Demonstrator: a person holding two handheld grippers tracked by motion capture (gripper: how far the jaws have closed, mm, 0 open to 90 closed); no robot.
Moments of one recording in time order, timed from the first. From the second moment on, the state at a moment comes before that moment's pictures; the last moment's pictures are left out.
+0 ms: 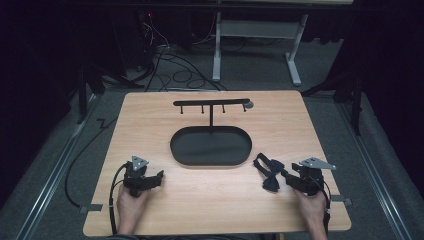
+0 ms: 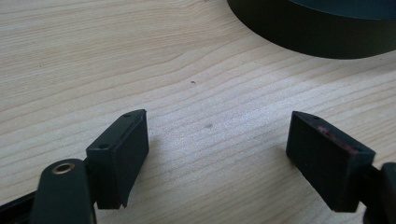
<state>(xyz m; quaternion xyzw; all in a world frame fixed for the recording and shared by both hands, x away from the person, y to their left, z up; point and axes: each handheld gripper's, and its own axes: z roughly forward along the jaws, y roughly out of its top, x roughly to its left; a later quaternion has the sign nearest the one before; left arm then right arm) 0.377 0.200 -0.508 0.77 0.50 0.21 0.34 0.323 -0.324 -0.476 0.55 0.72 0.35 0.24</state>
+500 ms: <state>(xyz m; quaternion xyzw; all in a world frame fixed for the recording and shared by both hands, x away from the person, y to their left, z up) 0.377 0.200 -0.508 0.77 0.50 0.21 0.34 0.333 -0.308 -0.467 0.53 0.73 0.38 0.22</state>
